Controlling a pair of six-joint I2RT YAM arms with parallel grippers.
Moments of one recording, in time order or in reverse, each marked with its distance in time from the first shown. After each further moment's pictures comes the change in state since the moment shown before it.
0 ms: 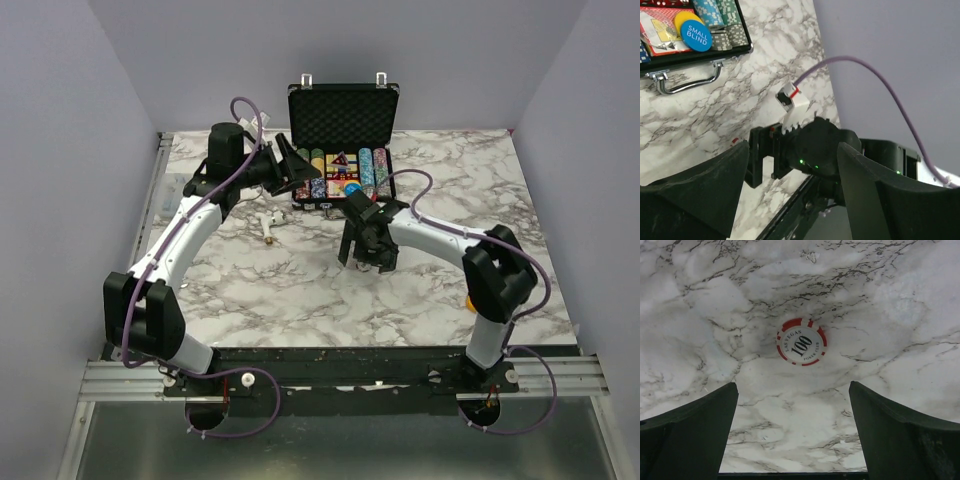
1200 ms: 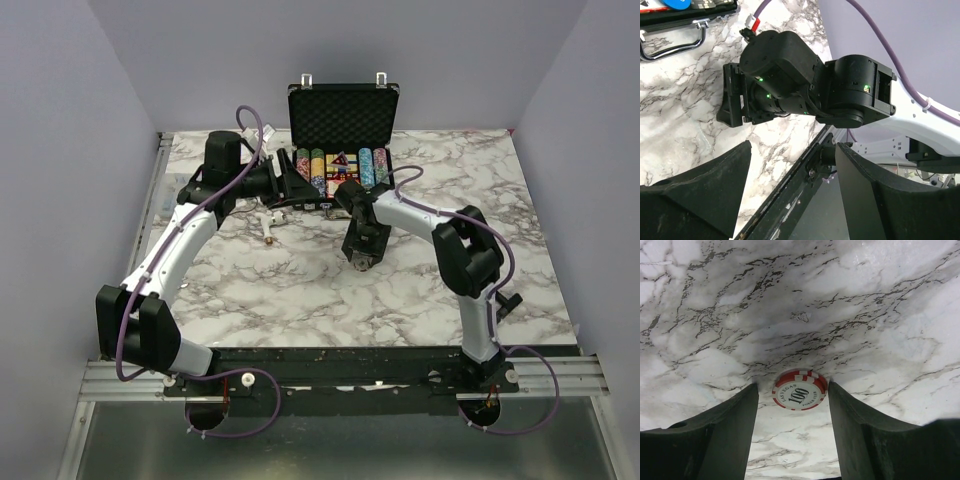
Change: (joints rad) left arm -0.024 -0.071 -0.023 -0.172 0.117 0.162; right arm -0.070 0.313 0.306 -0.207 -0.032 0.098
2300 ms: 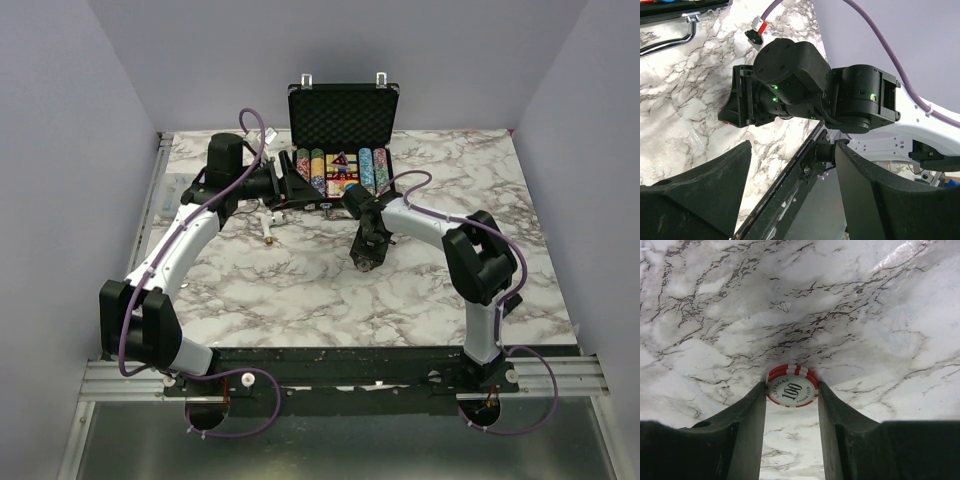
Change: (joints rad) left arm 0.011 0.019 -0.032 0.062 0.043 -0.035; right arm -0.004 -0.104 -0.158 0.124 0.000 0.012
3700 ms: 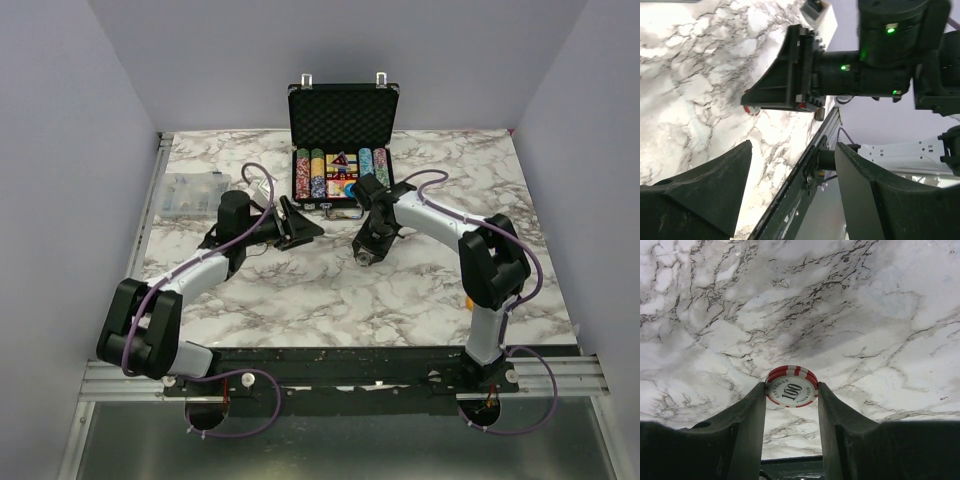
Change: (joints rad) left arm -0.053 -0.031 -0.494 0.606 -0.051 -0.234; right arm -0.046 -0.079 0.015 -0.064 -0.093 0.147
